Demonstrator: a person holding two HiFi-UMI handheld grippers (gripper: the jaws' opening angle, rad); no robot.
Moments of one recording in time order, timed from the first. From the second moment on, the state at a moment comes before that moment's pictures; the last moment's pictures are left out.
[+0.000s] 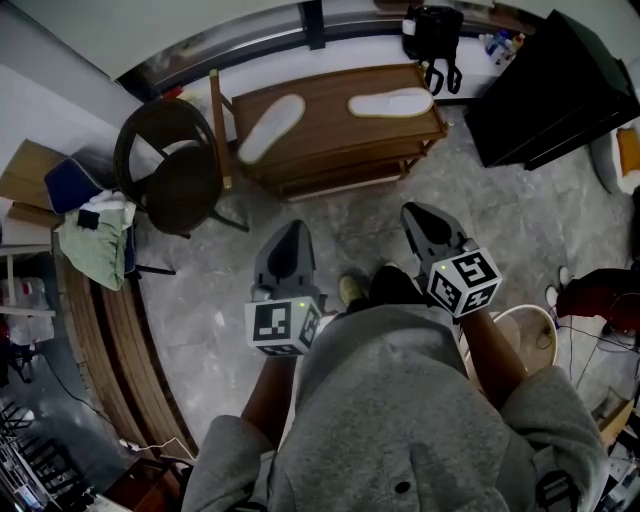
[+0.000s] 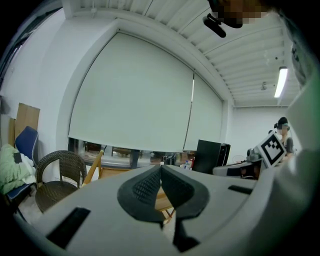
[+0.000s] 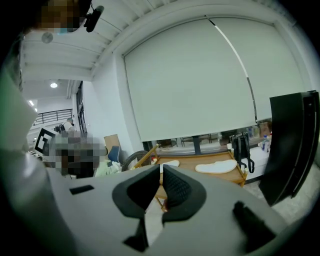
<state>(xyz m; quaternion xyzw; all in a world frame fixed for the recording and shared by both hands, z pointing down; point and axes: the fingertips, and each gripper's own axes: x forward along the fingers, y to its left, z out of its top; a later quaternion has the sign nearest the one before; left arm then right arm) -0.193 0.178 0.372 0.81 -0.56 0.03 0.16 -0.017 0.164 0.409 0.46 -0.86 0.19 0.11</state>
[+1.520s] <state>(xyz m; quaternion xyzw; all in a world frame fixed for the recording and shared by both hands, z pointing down) -0.153 0.016 0.407 0.82 -0.54 0.09 0.18 0.021 -0.005 0.450 0.47 -0.84 0.23 0.13</state>
